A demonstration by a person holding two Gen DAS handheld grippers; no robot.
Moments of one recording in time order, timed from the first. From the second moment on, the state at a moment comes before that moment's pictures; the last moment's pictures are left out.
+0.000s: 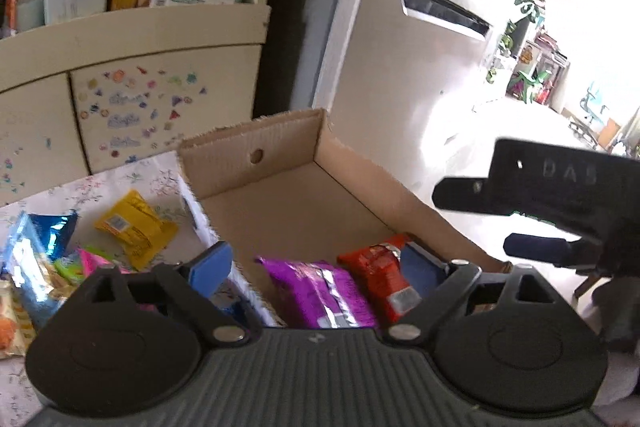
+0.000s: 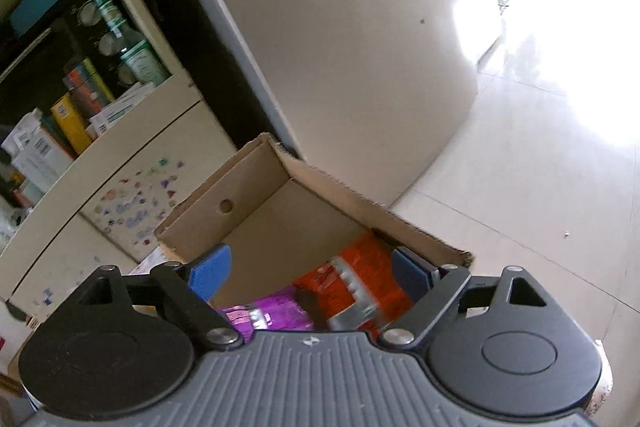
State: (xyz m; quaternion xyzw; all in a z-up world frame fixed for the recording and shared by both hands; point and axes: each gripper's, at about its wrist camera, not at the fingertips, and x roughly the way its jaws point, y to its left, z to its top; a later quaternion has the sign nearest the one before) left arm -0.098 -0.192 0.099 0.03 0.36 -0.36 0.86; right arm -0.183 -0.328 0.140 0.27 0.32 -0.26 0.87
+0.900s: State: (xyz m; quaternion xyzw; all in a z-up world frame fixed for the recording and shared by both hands) left arm -0.080 -0.065 0.096 0.07 0.40 -0.27 0.87; right arm -0.148 -0.257 0.124 0.29 0.39 -0.03 0.88
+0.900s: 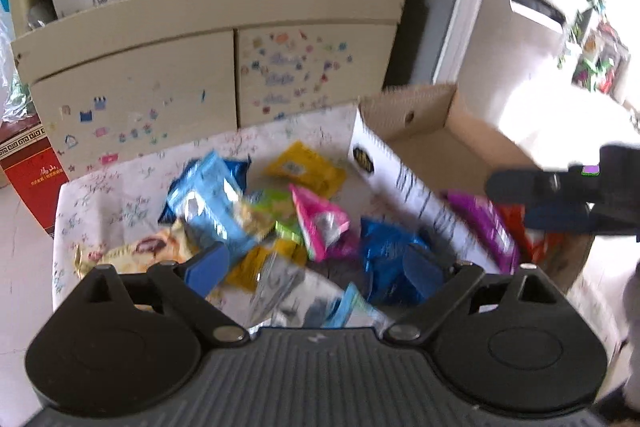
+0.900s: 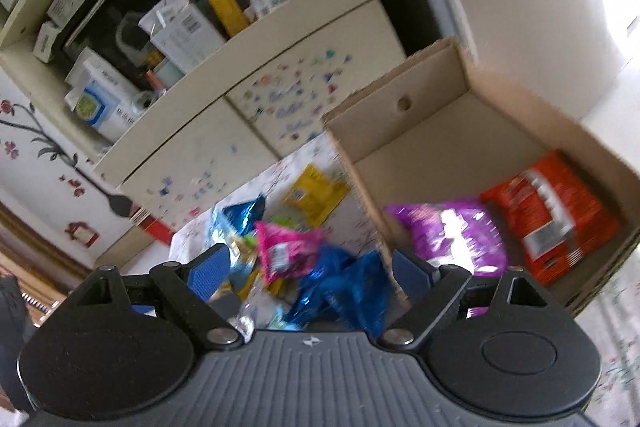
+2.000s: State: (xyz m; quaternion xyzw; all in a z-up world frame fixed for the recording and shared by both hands) left arm -0.113 -0.068 0.025 0.18 0.39 -0.27 0.86; right arm -0.099 -0.217 0.065 0.25 0.48 -0.08 0.84
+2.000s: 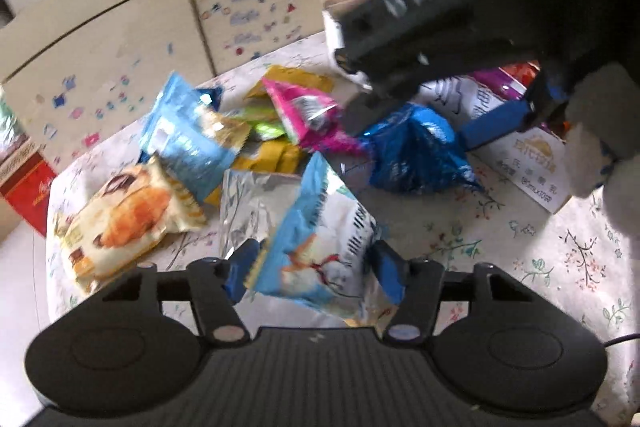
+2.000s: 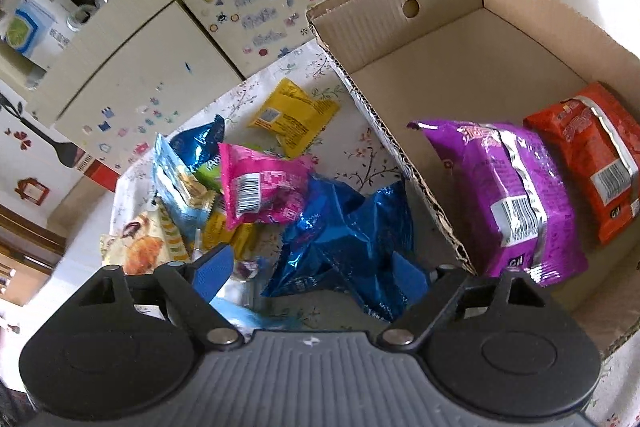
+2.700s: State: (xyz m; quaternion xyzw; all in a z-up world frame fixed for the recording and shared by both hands) left arm -0.094 0.005 0.027 0.03 0.47 -0.23 0.85; right arm -0.095 -0.208 0.088 0.19 0.45 0.00 0.87
